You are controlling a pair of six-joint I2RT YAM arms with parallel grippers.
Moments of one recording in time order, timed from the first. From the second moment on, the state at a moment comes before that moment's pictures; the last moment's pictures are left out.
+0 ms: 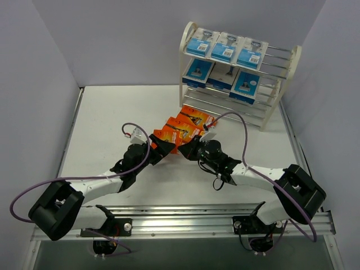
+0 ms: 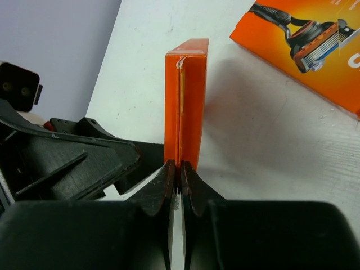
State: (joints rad) left arm -0.66 1.29 0.44 0.57 -0.06 -1.14; right arm 0.77 1.40 0.55 0.58 0.06 0.82
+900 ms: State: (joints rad) left arm -0.64 0.98 0.44 0.37 -0.14 -1.04; right arm 0.87 1.35 0.47 0.49 0.02 0.85
